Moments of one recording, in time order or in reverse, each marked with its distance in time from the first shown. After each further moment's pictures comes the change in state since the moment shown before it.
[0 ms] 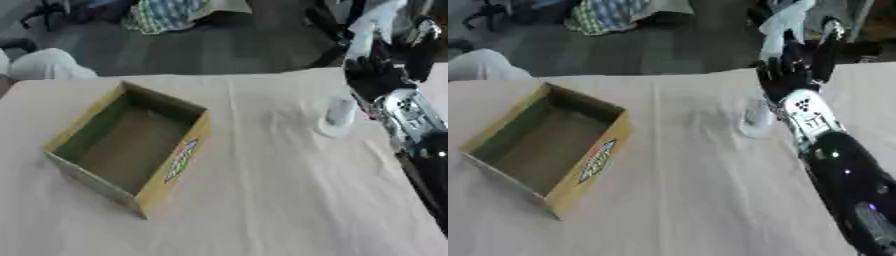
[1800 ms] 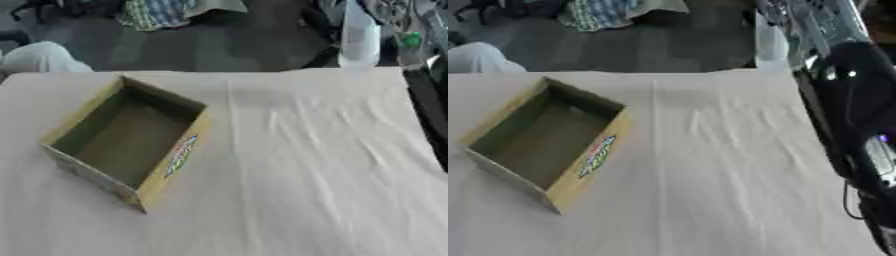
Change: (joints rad) left arm 0.001 0.001 -0.006 -0.005 0.000 -0.002 -0.007; right arm -0.236 0.044 -0.008 -0.187 -0.019 0.096 -0.007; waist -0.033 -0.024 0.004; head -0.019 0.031
